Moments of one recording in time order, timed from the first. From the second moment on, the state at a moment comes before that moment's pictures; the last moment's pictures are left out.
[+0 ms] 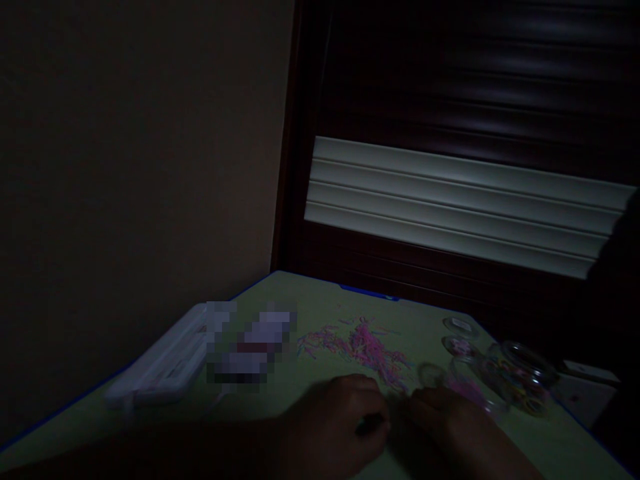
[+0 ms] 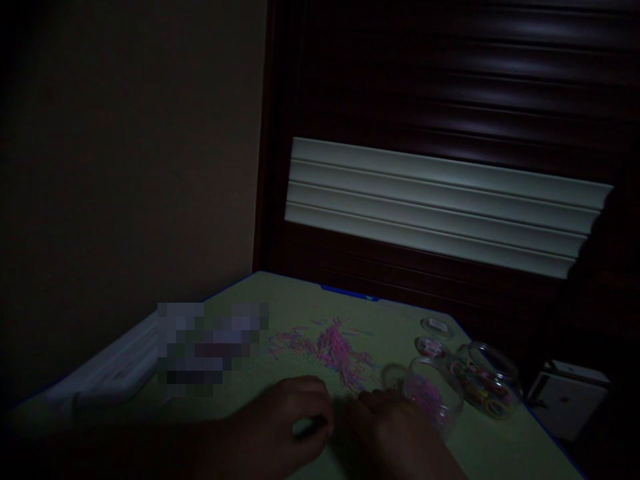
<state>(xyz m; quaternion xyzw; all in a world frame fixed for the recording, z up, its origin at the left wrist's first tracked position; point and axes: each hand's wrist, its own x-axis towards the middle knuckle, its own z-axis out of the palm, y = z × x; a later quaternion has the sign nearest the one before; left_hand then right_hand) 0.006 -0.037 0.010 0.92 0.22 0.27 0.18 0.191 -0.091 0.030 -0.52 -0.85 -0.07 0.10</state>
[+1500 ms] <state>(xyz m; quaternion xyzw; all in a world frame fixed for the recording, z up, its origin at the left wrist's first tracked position) 0.006 -0.037 0.009 0.91 0.24 0.27 0.18 0.228 -0.094 0.045 -0.62 -0.73 -0.28 0.09</state>
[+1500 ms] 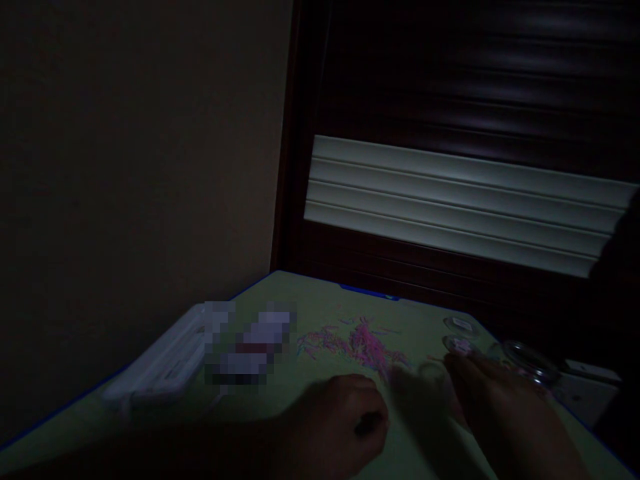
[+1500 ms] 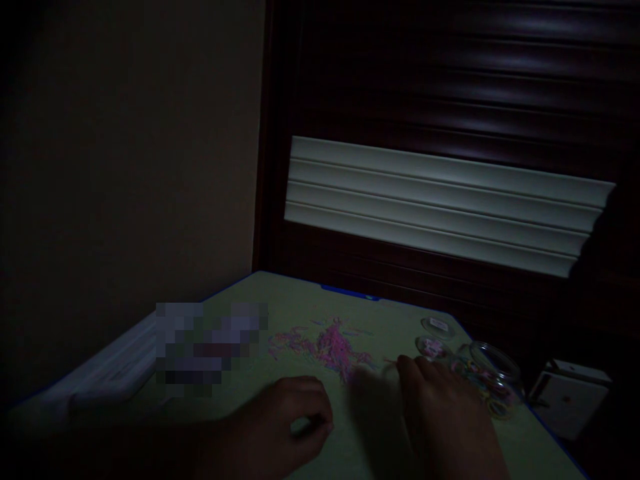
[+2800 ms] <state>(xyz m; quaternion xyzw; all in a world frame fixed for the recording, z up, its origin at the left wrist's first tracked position) 0.005 -0.036 0.009 0.92 0.22 0.27 0.16 0.239 -0.106 0.050 -0.70 -0.63 -0.33 0.03</state>
